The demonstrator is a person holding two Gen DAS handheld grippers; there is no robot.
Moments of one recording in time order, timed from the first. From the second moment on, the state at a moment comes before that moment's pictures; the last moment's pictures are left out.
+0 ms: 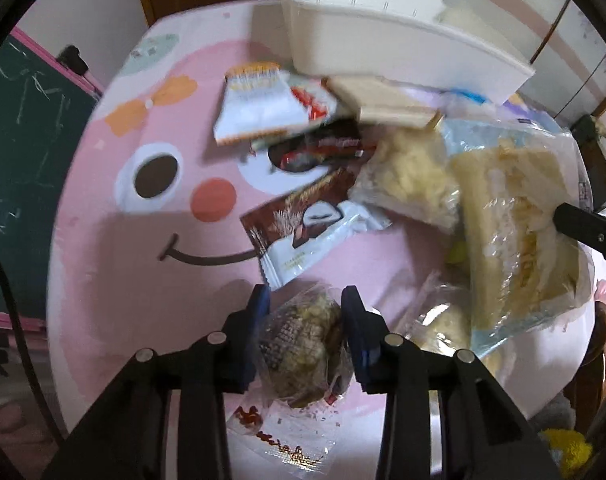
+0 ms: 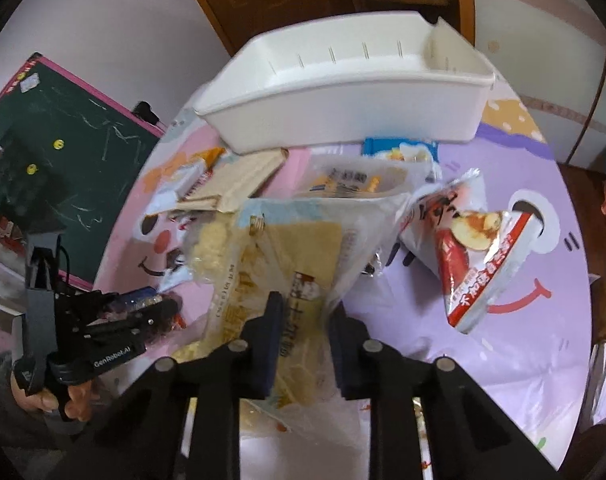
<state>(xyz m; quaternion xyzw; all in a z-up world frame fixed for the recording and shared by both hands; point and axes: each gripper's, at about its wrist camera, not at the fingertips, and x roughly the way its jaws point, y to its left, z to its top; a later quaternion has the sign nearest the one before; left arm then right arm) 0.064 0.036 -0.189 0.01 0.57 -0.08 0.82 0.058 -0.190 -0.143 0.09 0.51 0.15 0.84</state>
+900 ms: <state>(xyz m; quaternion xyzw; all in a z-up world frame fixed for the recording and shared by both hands) 0.290 -0.076 -0.008 0.09 0.40 -0.07 0.91 0.249 -0.238 -0.009 0.06 0.35 0.00 0.94</state>
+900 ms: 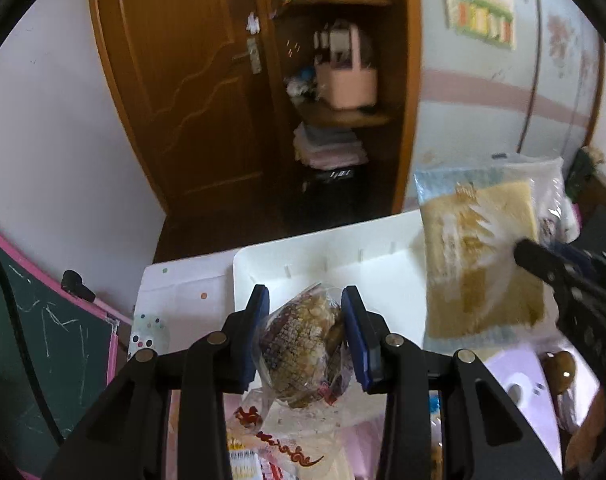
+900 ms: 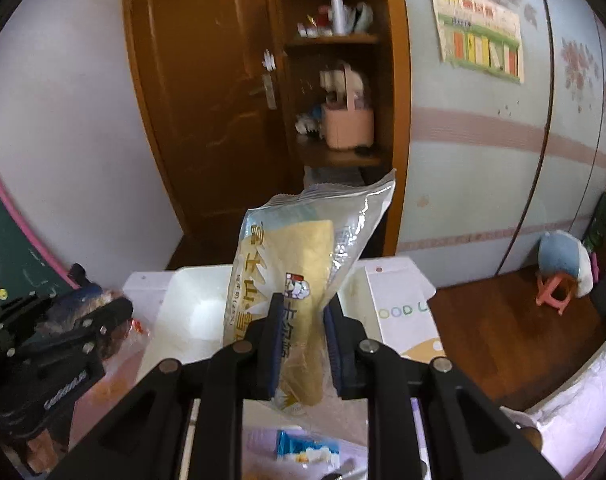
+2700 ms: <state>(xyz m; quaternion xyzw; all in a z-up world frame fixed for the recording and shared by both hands) 0.068 -0.032 0.012 0.03 0.36 -0.07 0.93 0.056 -0.193 0.032 0.04 0.28 0.09 0.96</state>
